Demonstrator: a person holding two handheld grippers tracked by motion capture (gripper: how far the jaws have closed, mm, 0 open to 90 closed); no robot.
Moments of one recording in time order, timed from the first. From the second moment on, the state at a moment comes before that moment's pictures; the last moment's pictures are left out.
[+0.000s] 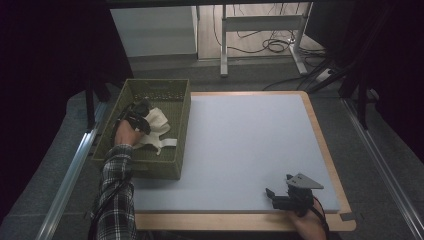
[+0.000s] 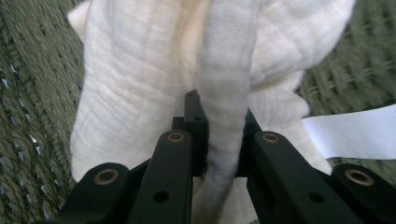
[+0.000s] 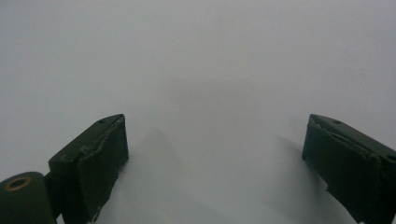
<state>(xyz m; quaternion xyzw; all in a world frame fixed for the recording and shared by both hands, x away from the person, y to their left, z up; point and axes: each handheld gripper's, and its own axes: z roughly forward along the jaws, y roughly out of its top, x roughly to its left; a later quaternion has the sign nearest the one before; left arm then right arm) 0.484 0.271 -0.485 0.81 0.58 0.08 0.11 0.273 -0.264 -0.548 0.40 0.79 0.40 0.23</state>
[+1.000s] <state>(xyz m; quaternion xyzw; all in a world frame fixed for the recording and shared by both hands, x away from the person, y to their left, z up) 0.440 0.271 -0.410 0.82 0.51 0.14 0.23 0.273 -0.264 -0.548 0.40 0.79 0.40 0.23</state>
